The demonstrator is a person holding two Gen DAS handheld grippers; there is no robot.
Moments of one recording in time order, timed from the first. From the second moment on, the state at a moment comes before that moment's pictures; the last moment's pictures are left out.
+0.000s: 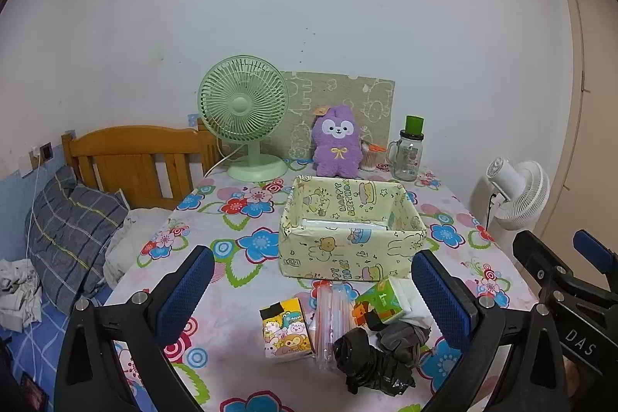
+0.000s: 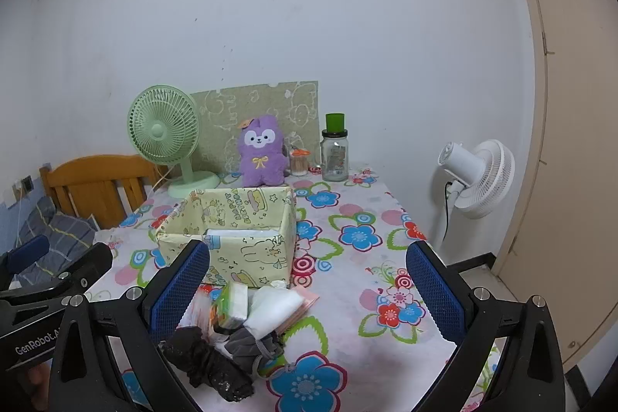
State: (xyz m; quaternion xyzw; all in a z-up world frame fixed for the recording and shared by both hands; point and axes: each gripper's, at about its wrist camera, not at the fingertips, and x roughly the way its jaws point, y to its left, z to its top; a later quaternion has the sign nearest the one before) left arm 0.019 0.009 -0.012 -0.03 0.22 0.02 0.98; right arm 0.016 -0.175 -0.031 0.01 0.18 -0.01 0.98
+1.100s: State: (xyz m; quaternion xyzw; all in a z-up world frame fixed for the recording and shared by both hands) left arm 0.025 0.006 -0.008 -0.02 0.21 0.02 0.98; right arm 0.017 -0.174 -0.030 0.01 0.17 -0.01 0.99
